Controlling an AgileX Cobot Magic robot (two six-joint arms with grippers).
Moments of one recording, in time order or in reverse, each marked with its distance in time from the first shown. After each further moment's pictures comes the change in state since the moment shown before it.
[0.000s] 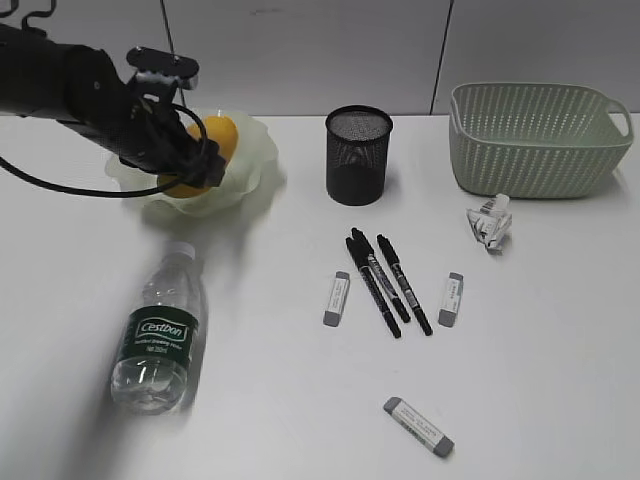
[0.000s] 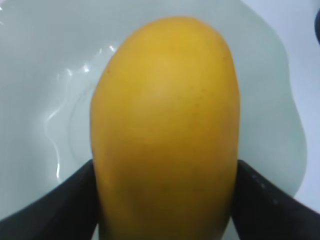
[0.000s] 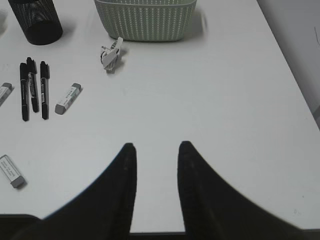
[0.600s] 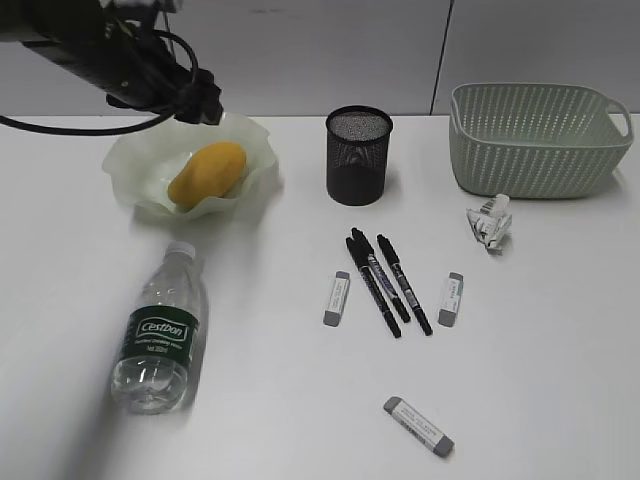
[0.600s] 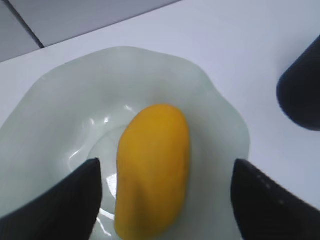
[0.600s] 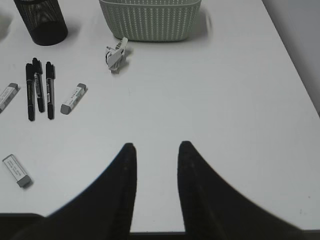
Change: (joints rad) left arm 0.004 -0.141 -0.076 -0.069 0.130 0.000; right arm 0.000 0.000 0.000 0.009 0.000 0.000
